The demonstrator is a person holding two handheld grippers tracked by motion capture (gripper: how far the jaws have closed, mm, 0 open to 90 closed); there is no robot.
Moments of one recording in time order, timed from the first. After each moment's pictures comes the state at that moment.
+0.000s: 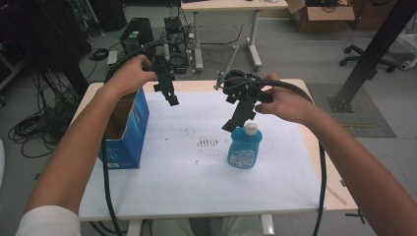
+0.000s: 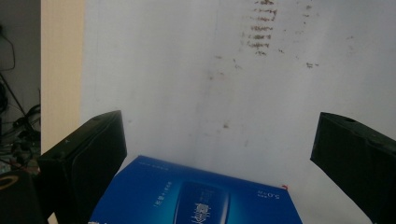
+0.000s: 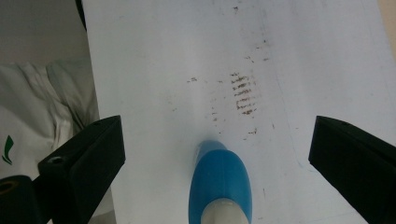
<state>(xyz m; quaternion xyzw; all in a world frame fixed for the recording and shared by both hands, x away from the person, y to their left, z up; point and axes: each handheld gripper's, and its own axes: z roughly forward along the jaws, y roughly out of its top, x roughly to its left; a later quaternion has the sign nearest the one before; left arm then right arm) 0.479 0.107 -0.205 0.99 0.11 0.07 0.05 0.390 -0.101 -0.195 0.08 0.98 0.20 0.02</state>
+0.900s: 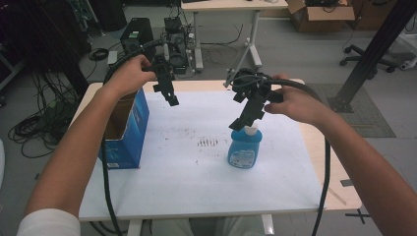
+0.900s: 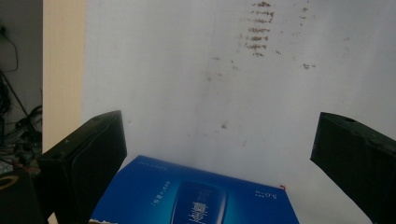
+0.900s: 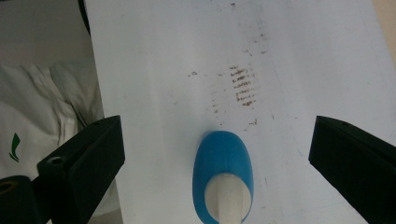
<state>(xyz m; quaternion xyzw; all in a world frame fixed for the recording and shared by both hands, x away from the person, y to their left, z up) 0.474 0.106 -0.202 0.99 0.10 0.08 0.05 0.385 -0.122 -0.189 0.09 0.97 0.21 0.02</state>
